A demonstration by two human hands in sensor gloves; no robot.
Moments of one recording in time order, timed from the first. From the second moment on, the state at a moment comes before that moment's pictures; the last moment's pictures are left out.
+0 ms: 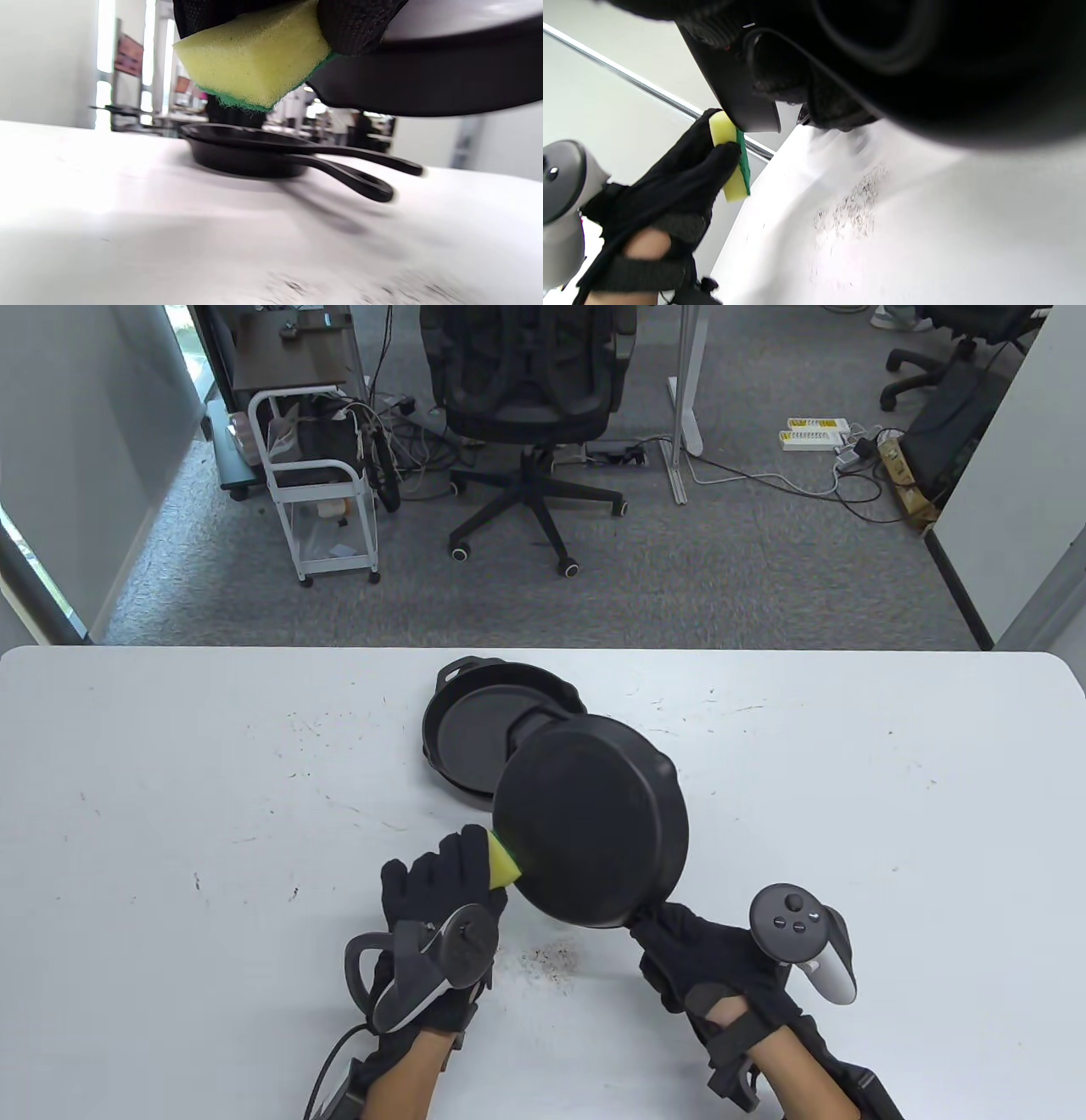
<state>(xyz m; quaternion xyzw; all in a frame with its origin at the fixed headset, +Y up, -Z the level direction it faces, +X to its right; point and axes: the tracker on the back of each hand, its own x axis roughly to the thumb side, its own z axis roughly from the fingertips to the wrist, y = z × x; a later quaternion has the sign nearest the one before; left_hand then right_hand) -0.116 -0.700 -0.267 0.06 -0.10 0.06 0.99 0.187 -0.724 -0.279 0.17 0.15 0.84 0.49</state>
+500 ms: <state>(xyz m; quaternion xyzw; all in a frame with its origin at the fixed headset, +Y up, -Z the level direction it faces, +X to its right) -0.101 -0.673 -0.240 0.20 -0.16 0.05 0.97 0.142 -0.744 -0.270 0.27 0.30 0.81 0.44</state>
